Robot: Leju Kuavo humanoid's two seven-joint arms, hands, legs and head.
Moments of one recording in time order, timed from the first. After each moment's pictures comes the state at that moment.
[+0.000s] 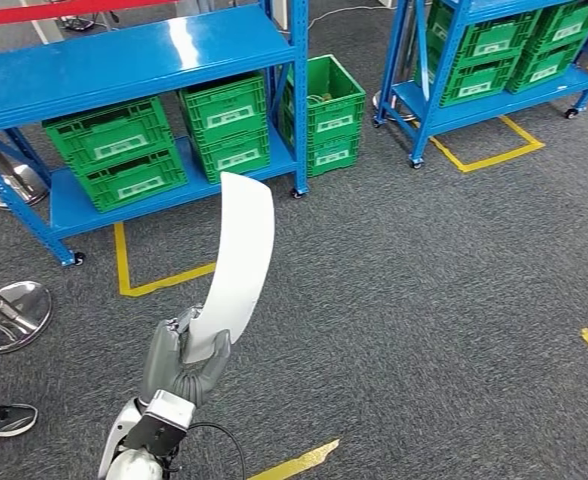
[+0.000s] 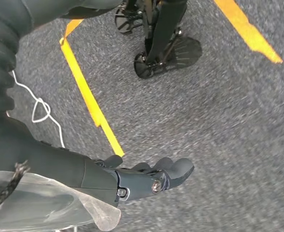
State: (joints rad) left arm 0.12 -0.10 -0.39 -1.64 -0.43 0.29 -0.41; right arm -0.02 0.17 -1.08 -0.32 0.90 -0.16 -0.28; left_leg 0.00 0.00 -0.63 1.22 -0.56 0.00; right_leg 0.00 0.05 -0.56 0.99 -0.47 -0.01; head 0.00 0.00
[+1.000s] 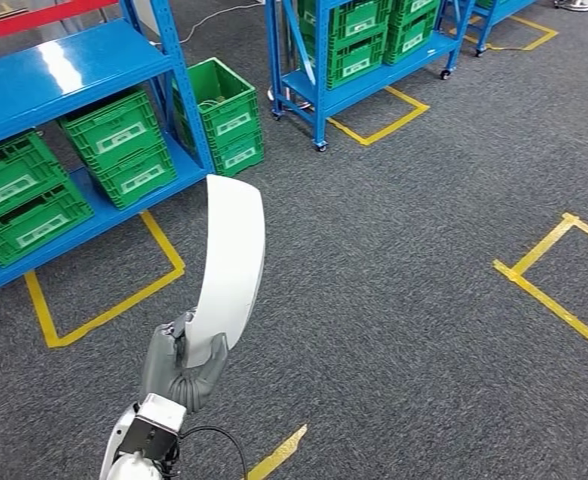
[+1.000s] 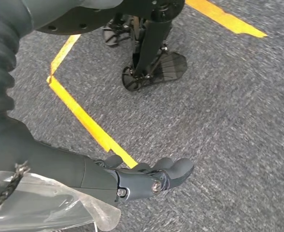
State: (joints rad) left arm 0.14 -0.10 -0.39 -1.63 -0.37 0.30 -0.45; right arm -0.02 0.17 -1.14 -0.31 0.90 -0.10 -0.35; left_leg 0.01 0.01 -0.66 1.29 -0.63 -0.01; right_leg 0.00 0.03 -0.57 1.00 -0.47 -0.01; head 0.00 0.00
